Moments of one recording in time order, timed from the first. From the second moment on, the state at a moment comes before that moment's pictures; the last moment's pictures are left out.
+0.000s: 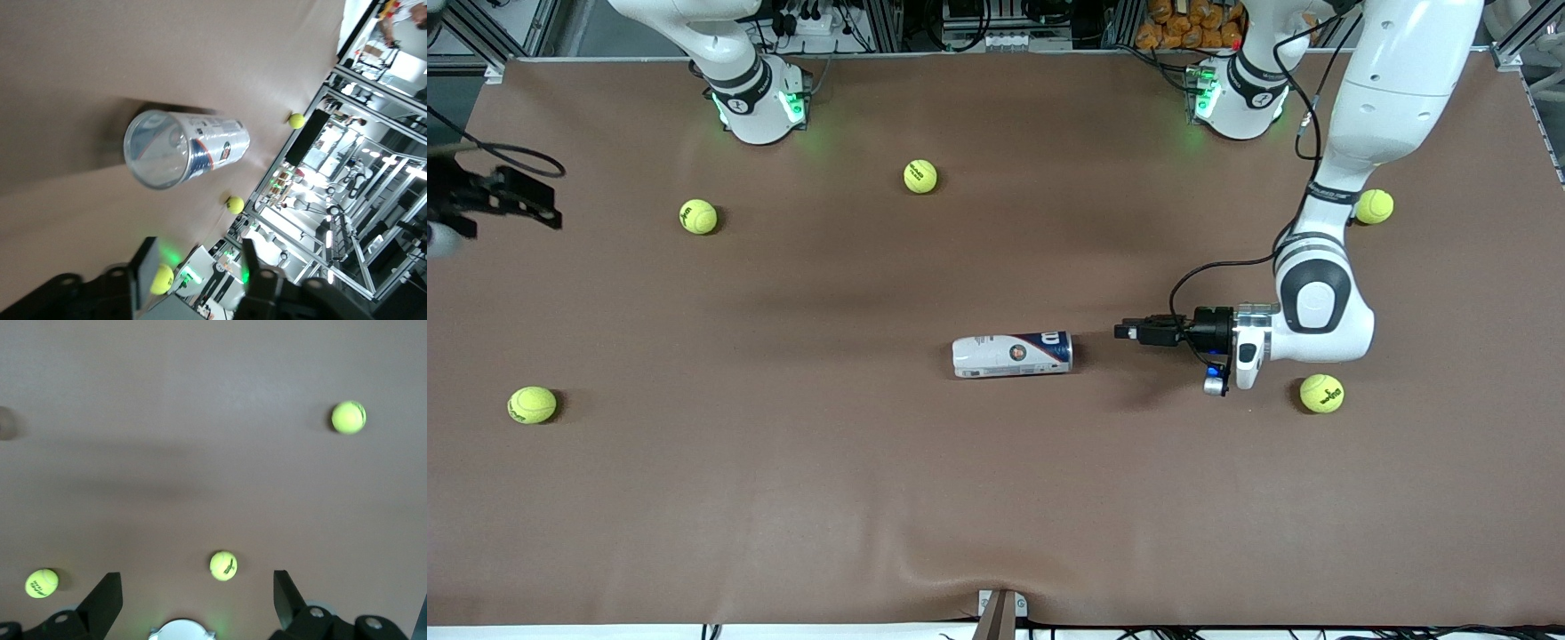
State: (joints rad) left arm -0.19 0.59 0.03 -1.92 -1.40 1.85 0.38; right arm 0.00 0.05 -0.02 -1.42 -0.04 1.34 -0.10
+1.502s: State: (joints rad) left arm -0.36 0.79 0.03 -1.80 -1.73 1.94 0.51; right arm -0.02 0.00 -0.06 -1.44 0.05 1.34 0.01
